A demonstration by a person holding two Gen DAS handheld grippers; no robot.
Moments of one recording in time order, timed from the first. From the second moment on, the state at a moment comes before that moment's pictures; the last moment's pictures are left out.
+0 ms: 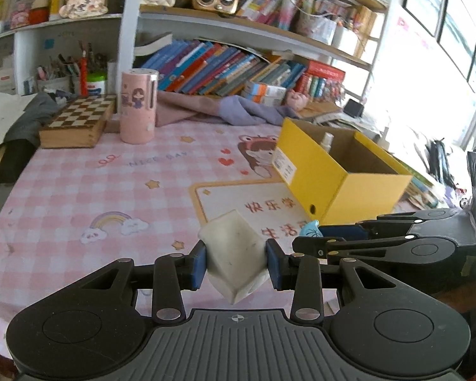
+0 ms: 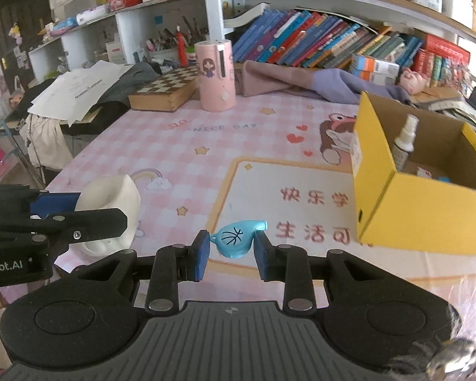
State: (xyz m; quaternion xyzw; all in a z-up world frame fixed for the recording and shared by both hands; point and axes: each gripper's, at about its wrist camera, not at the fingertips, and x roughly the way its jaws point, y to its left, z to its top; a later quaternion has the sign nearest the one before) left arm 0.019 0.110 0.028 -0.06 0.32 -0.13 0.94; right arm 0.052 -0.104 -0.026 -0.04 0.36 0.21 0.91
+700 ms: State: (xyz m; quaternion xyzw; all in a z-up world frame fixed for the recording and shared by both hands) left arm 0.022 0.049 0.024 -0.03 0.33 -0.22 0.92; right arm 0.022 -0.173 -0.025 0.00 0.37 0.12 0.92
